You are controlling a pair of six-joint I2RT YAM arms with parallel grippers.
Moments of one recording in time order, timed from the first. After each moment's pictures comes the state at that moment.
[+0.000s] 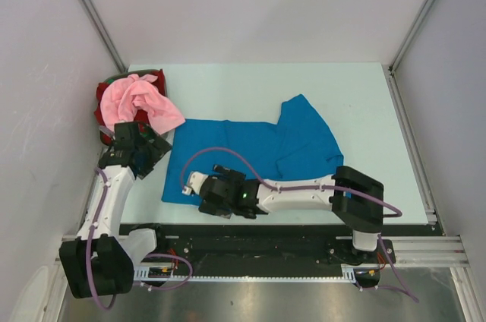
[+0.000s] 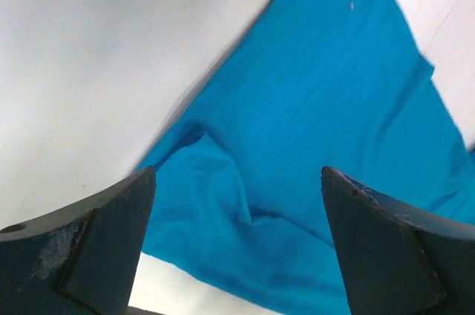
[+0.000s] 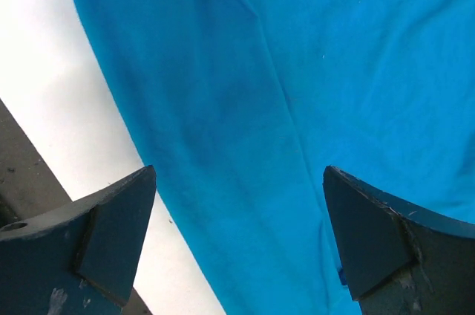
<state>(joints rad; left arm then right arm) 0.11 1.03 0.78 -0.64 -0.01 -0.73 1.31 1.83 1.26 -0.34 0.37 -0.11</state>
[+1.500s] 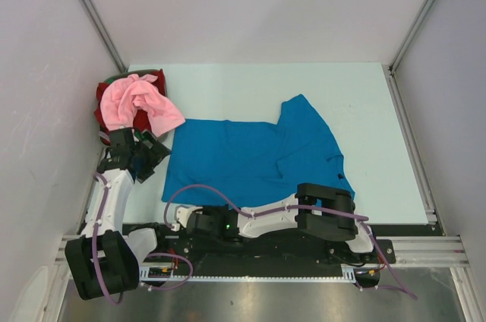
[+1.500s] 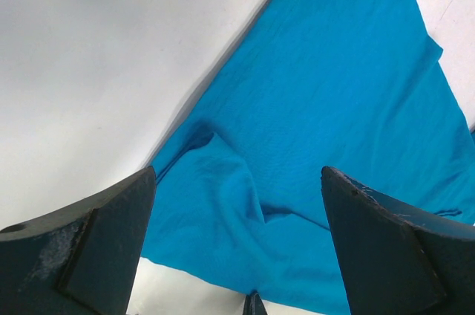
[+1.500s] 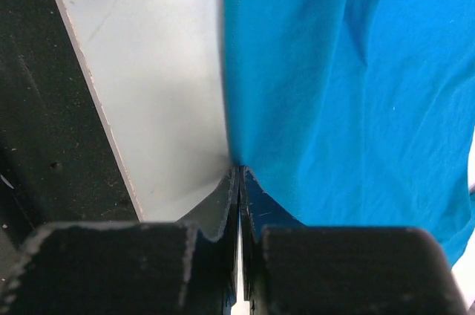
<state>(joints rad) 0.21 1.03 0.68 -0.56 0.14 -0.65 1.51 2.06 1.29 -0.18 0.58 -0.24</state>
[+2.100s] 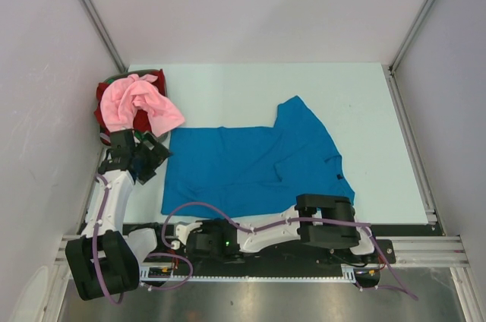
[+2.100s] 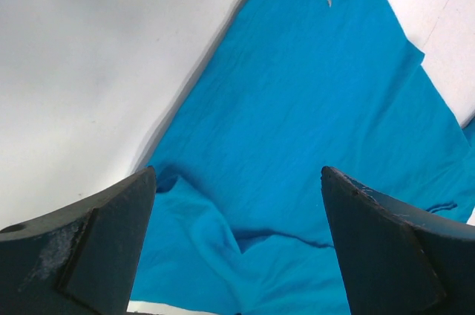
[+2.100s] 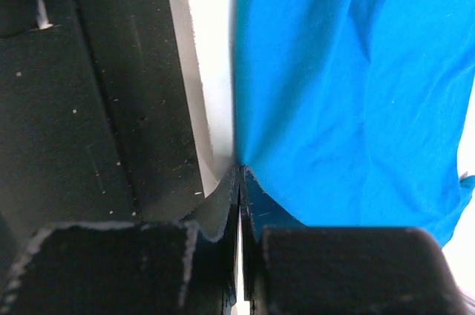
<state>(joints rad) 0.21 1.03 0.66 -0.55 0.16 -0.64 1.61 2.06 1.29 -0.24 0.63 -0.20</state>
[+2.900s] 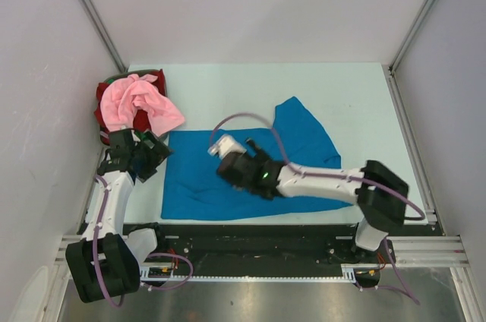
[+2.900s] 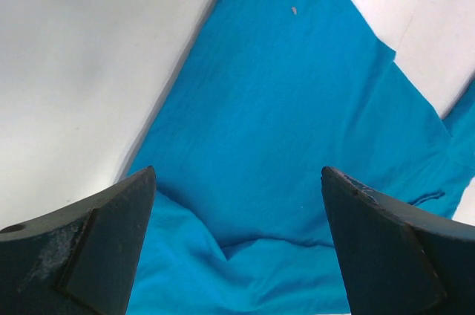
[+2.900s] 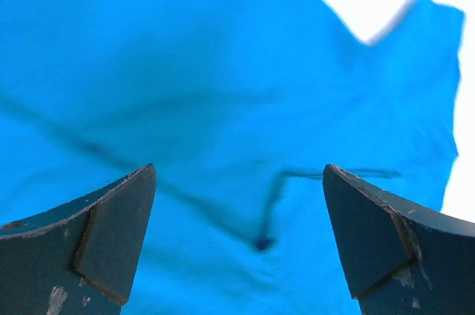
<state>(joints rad) 0.21 1.01 0.66 -0.55 0.19 -0.63 1.26 1.73 1.20 -0.35 0.63 0.06</state>
